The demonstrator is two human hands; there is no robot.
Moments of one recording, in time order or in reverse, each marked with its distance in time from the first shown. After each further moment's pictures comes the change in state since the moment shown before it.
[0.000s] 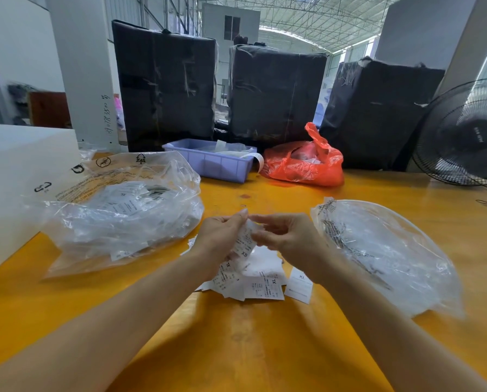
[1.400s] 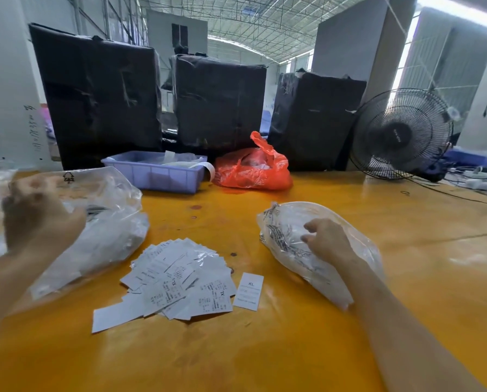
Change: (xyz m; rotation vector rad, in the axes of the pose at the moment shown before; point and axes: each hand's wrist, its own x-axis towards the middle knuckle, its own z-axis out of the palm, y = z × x) left_hand 0.102 0.011 -0.159 1.121 0.659 0.393; right_hand -0.003 0.076 -0.127 -0.791 0.442 0.366
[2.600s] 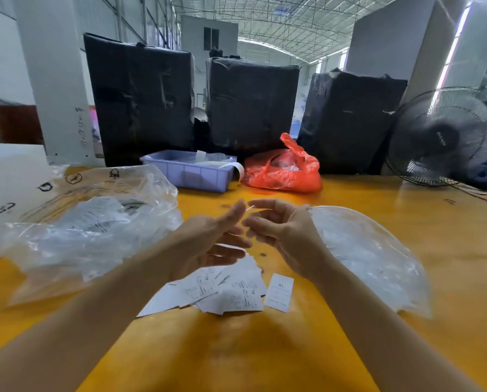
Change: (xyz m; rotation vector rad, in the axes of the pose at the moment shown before) left_hand -0.113 0.150 -0.048 -1.039 -1.023 -0.207; right_hand -0.062 -0.119 0.002 1.294 -0.470 -0.253
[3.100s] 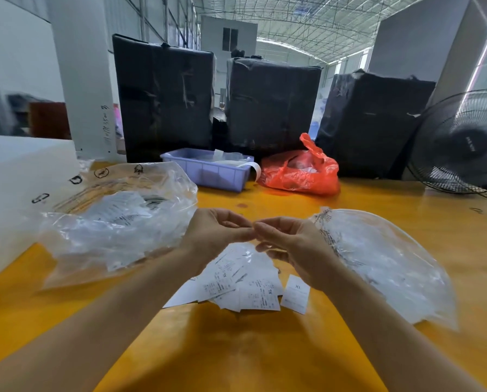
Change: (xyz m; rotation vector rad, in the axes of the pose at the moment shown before) left_hand 0.003 -0.015 -0.009 0.096 0.297 0.295; right_hand -0.005 0.008 0.009 -0.201 -0.068 0.163
